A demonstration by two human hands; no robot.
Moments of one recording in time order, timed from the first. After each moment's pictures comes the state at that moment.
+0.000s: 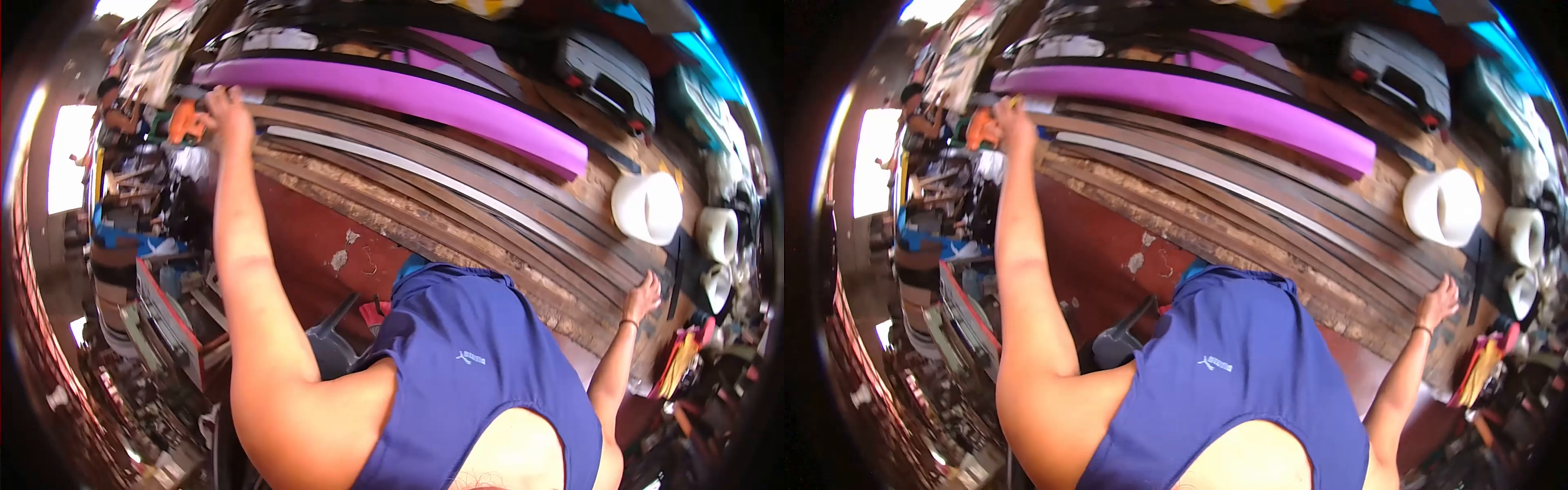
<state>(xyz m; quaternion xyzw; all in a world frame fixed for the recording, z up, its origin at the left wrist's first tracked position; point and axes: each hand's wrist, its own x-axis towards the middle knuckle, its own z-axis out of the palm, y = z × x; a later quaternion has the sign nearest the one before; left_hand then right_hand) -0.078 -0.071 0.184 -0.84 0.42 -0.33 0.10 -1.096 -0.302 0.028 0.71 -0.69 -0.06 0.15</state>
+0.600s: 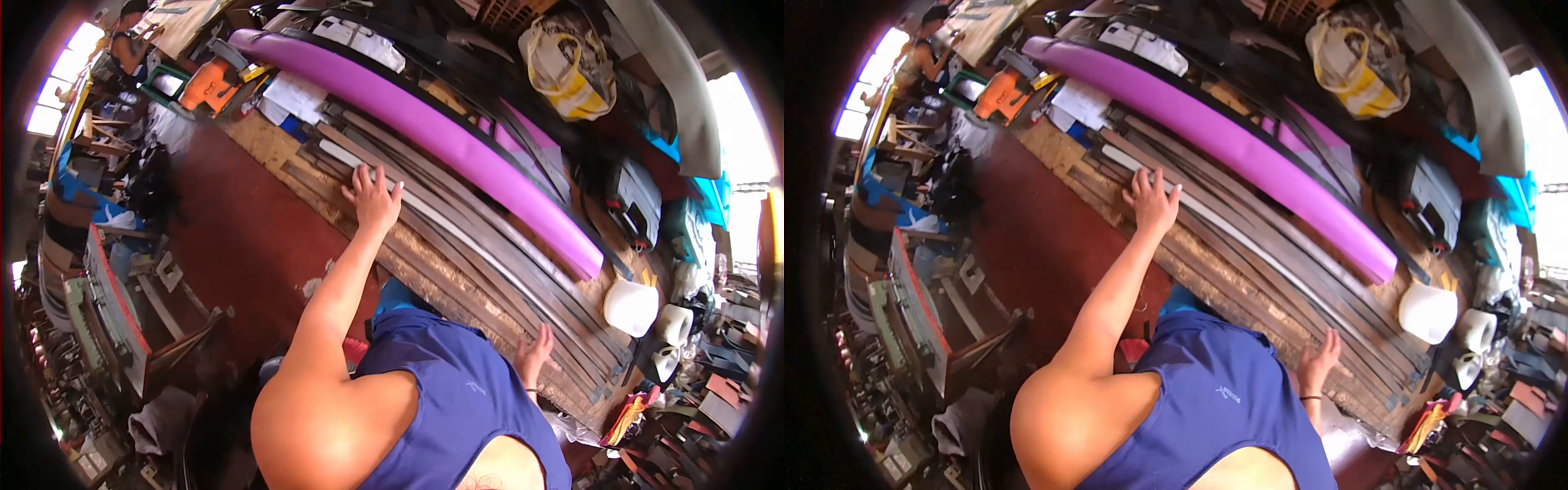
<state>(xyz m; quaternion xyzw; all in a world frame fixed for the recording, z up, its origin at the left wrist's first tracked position) -0.228 -0.067 0.032 -0.93 0.32 0.05 -0.17 -0.749 -0.112 0.073 0.82 -0.53 0.11 -0.16</state>
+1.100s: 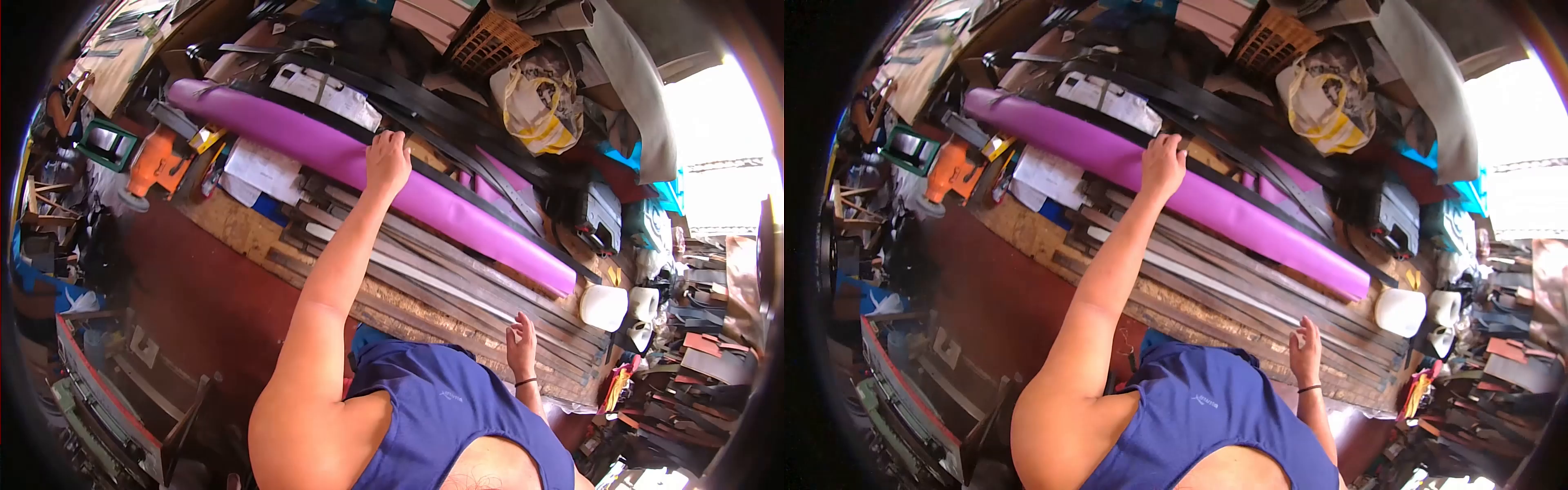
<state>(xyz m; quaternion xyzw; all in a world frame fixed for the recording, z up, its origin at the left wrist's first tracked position) -0.062 -0.253 0.087 -0.80 0.45 0.02 -0.39 -0.566 -0.147 0.143 0.76 -0.57 0.11 -0.29</state>
